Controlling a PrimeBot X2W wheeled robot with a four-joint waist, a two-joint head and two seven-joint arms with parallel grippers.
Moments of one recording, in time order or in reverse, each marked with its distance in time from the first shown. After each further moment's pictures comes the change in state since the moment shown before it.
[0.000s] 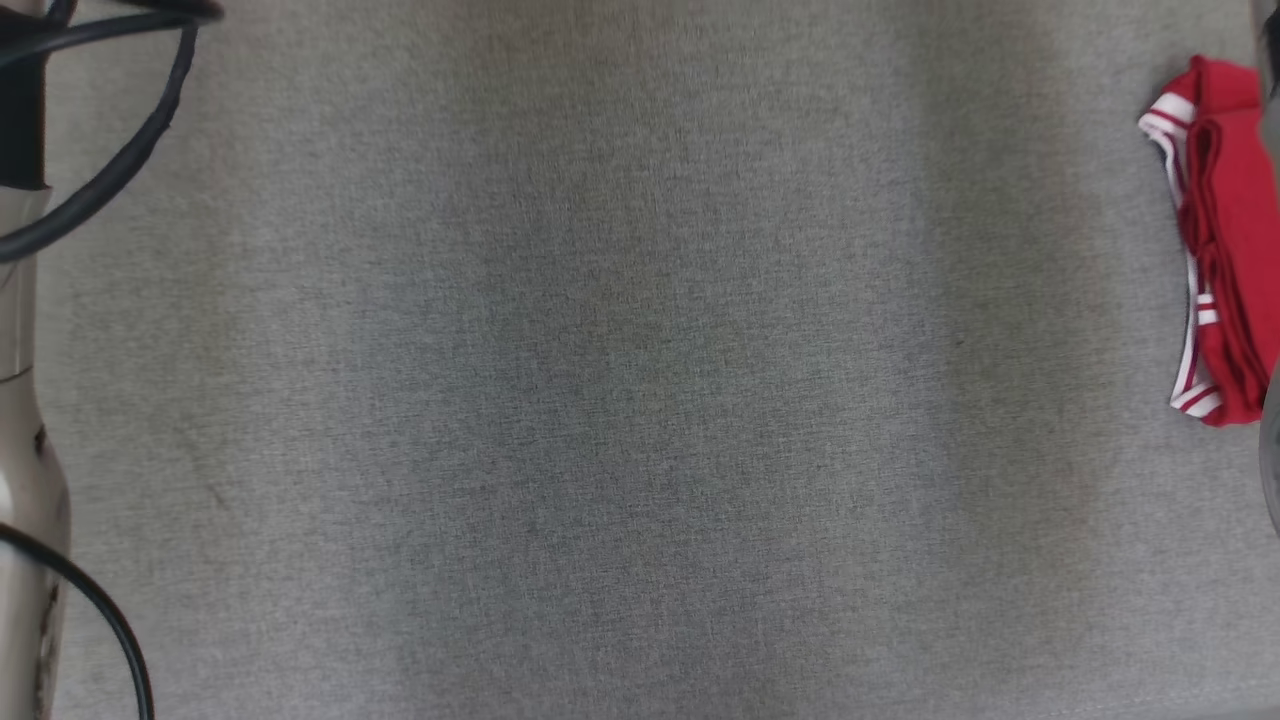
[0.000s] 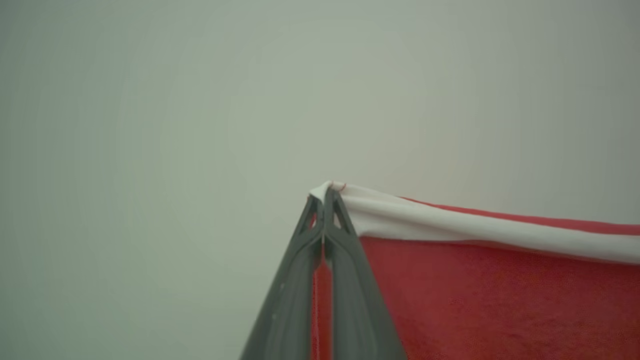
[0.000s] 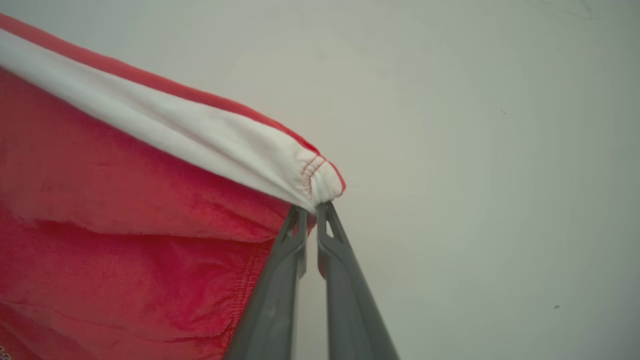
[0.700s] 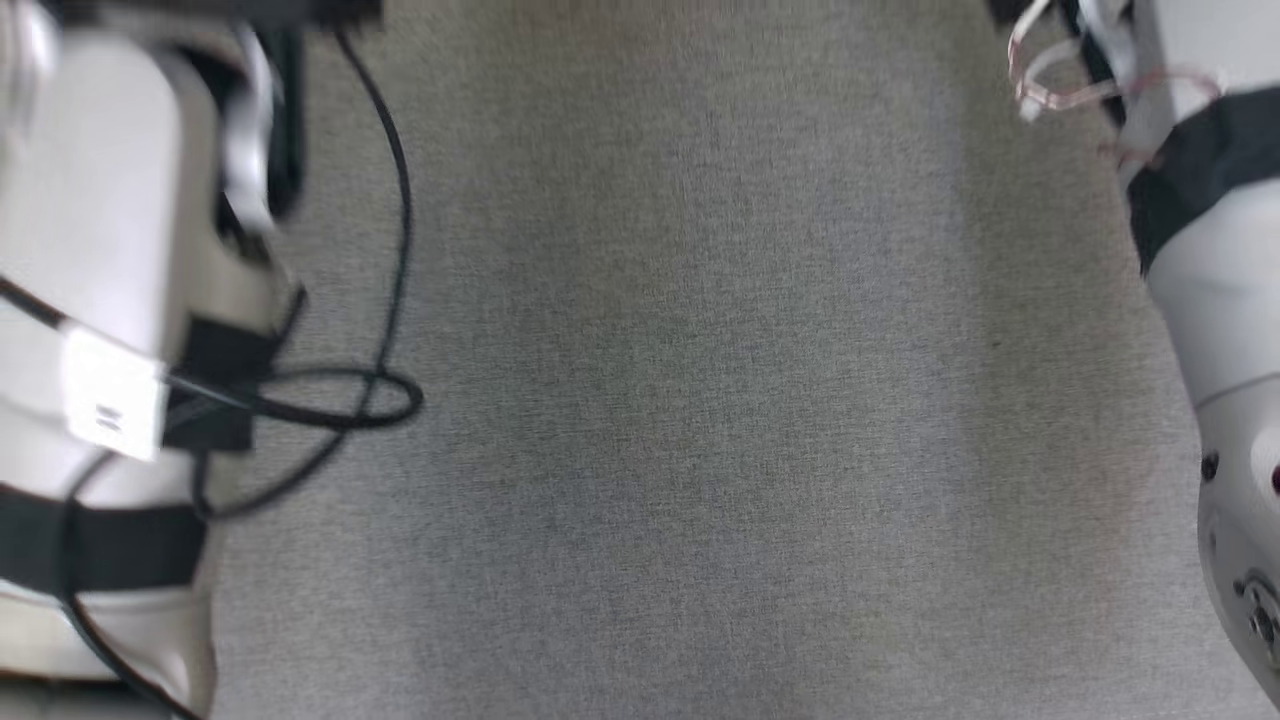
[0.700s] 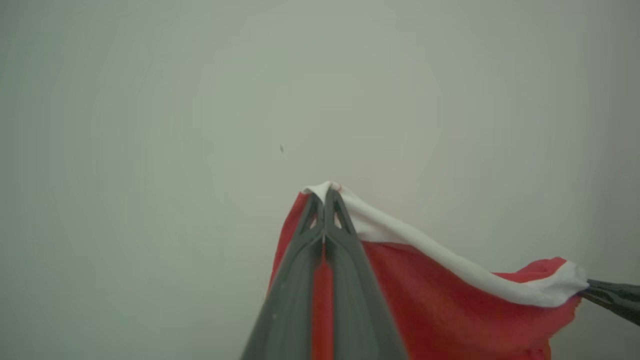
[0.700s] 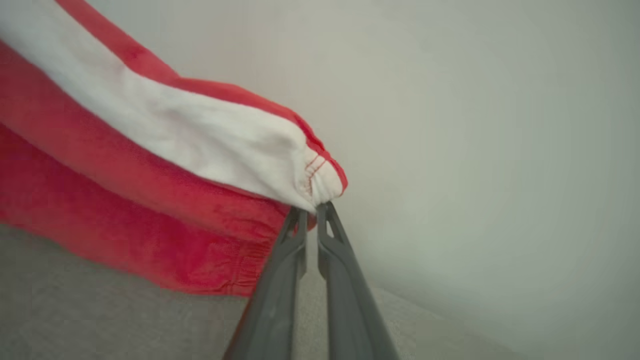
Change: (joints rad) left arm 0.375 -0.055 -0.006 -0.284 0.032 -0.050 -0.004; right arm 0.164 0.011 0.025 0.168 -0.198 0.000 -0.045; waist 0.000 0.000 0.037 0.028
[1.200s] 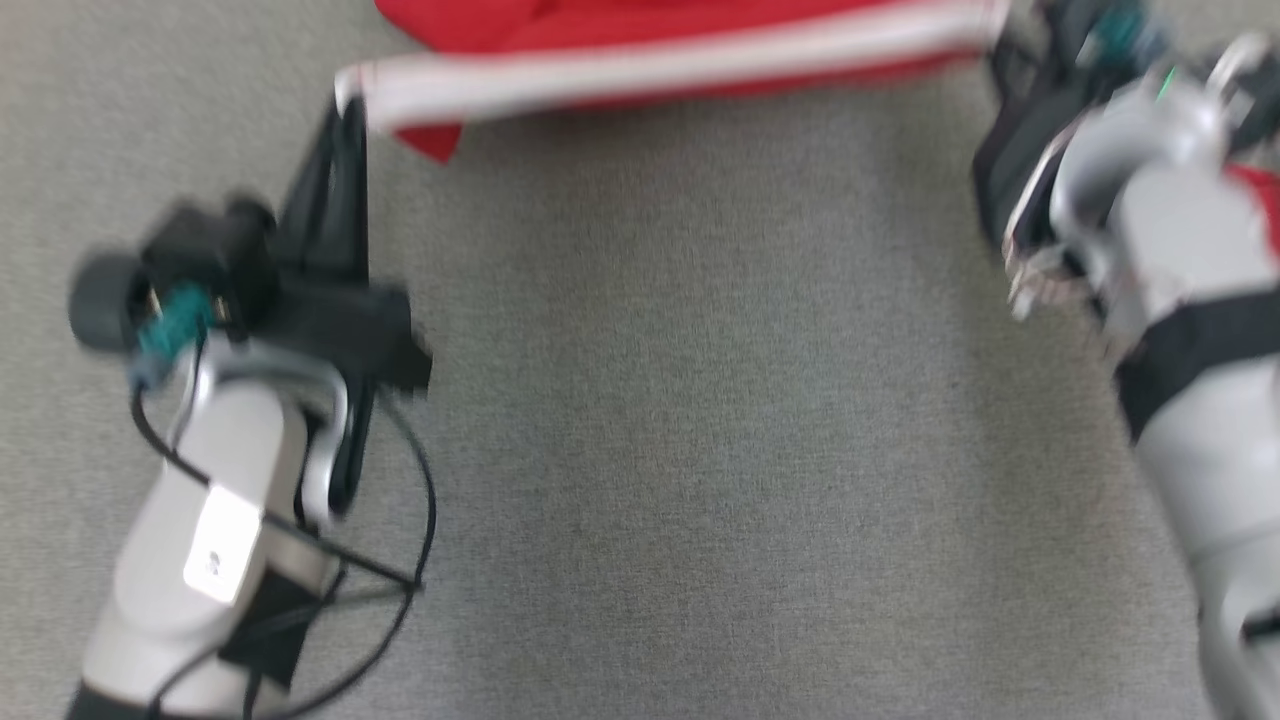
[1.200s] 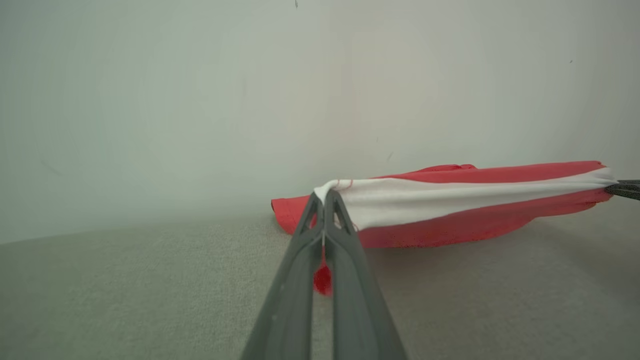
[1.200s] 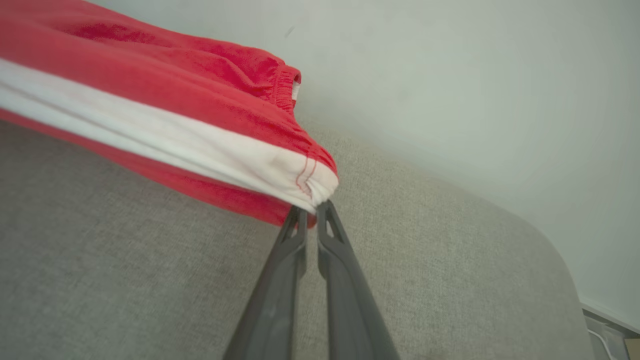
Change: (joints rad) left arm 0.406 0.033 -0.045 0.065 -0.087 -0.032 0.051; right arm 0.291 -0.086 0.091 -0.119 0.183 0.000 0.353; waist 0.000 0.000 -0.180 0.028
